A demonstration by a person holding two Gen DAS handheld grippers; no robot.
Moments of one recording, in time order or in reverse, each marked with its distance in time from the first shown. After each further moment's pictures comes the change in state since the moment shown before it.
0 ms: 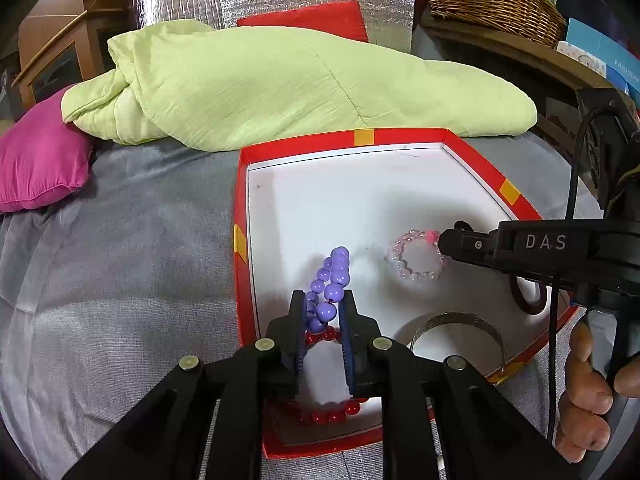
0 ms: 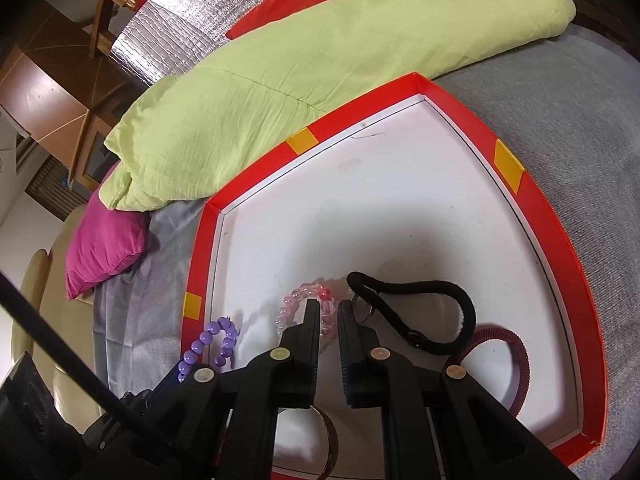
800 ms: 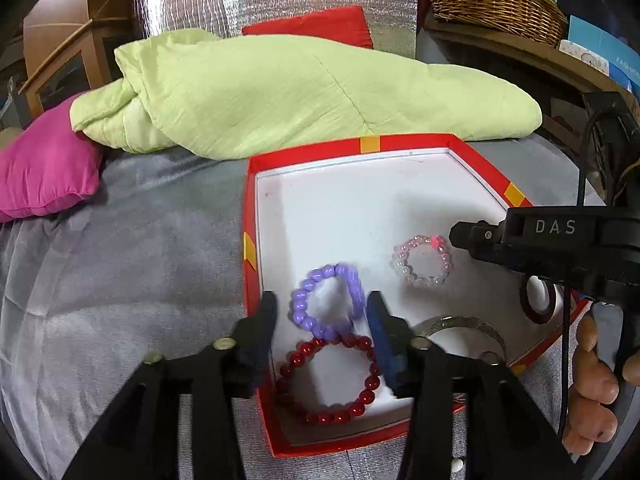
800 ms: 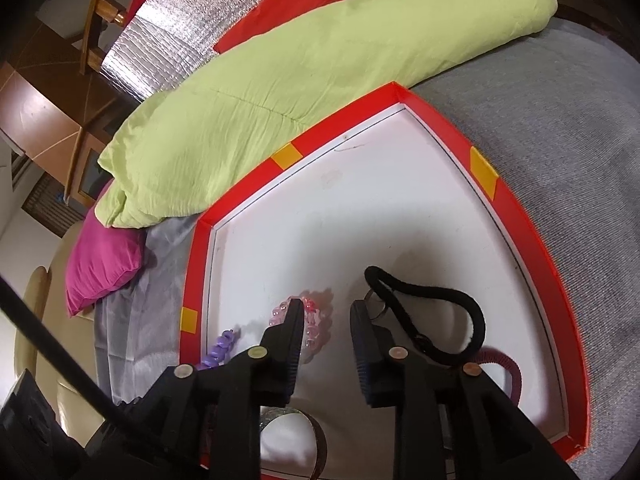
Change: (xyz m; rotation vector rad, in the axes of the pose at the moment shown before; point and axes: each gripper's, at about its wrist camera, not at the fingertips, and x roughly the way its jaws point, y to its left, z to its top) left arm -0.008 -0.002 0.000 0.011 -0.030 0.044; right arm -0.008 -0.009 0.002 0.049 -0.032 -0.009
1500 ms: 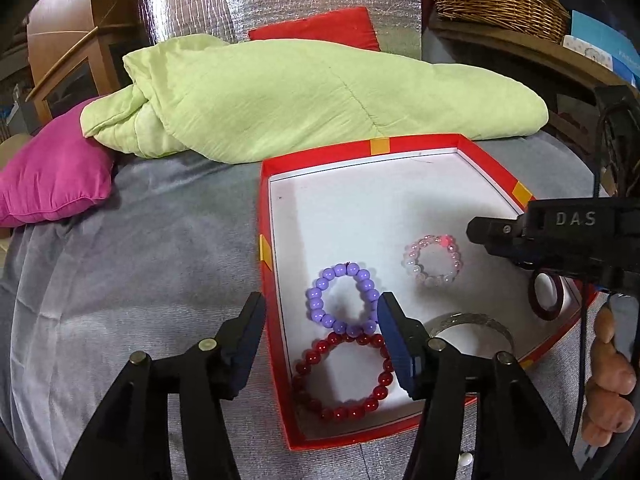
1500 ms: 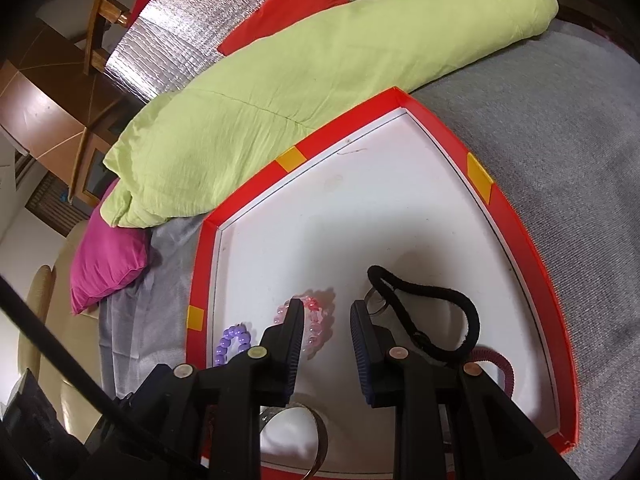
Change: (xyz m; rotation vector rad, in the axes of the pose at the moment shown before) left arm -0.005 0.005 0.002 0.010 0.003 0.036; right arm -0.007 0.000 0.002 -0.005 0.002 0.019
